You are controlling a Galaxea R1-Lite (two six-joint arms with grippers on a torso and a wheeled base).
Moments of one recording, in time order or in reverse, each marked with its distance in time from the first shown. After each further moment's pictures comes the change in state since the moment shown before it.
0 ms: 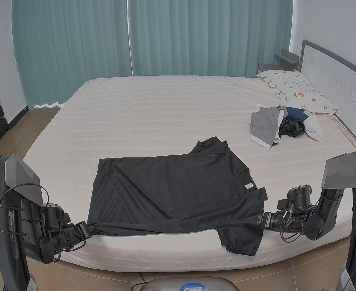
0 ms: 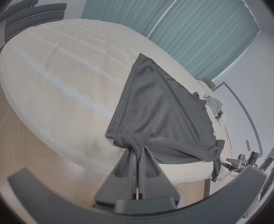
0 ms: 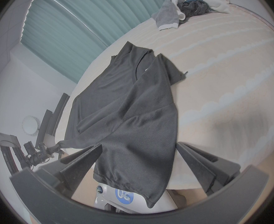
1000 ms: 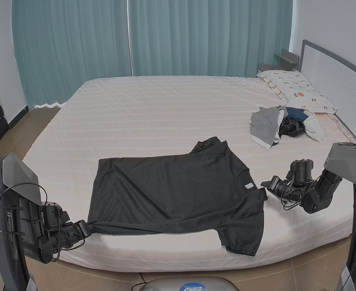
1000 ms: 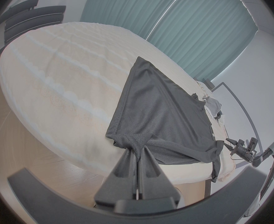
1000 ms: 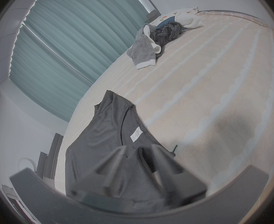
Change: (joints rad) left arm 0.000 -0.024 0.005 0.000 0.006 0.006; right arm -0.100 0.038 -0.372 0.142 -0.160 0.229
